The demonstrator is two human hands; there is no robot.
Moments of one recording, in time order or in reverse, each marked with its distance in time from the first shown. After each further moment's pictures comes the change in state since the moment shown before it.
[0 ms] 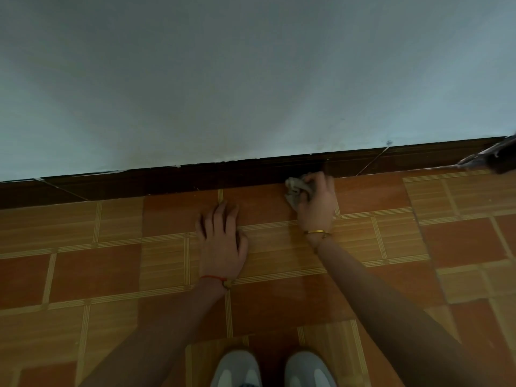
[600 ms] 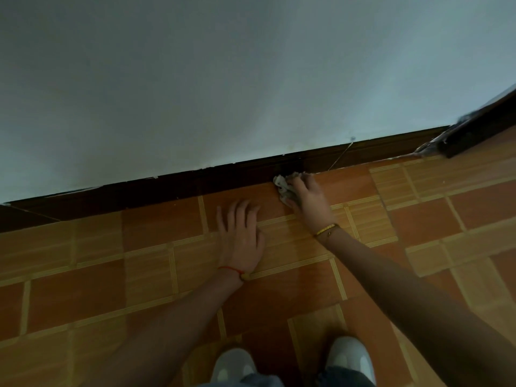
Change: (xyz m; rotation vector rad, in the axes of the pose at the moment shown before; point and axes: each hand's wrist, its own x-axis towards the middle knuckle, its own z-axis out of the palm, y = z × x) left_hand 0.021 0.056 0.011 -0.090 -0.091 0.186; right_hand 0.011 0.037 -0.038 -0.329 -0.367 -0.235
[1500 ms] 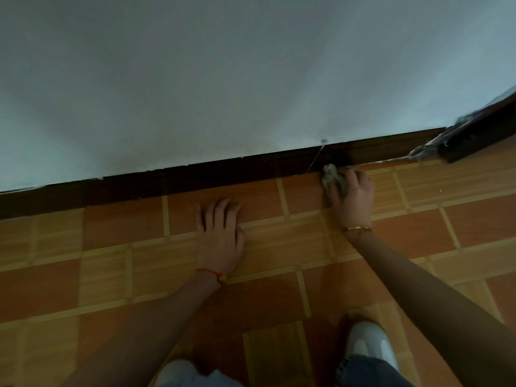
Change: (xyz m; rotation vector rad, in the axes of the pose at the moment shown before) left_hand 0.014 0.034 0.028 0.084 0.026 -0.059; right_hand 0.001 0.129 -0.050 -0.034 0.300 0.209
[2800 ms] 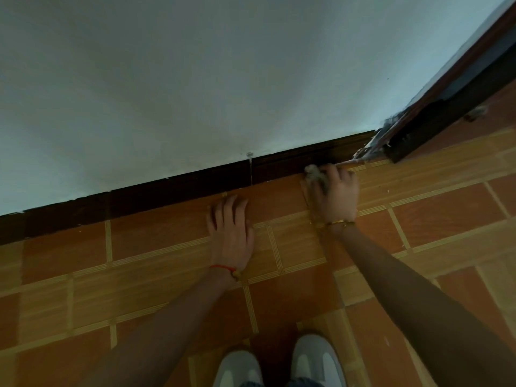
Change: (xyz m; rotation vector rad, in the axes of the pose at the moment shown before) left_hand 0.046 0.123 0.044 -0.037 -0.045 0.000; right_hand 0.038 0.085 -0.025 -0.111 0.037 0.030
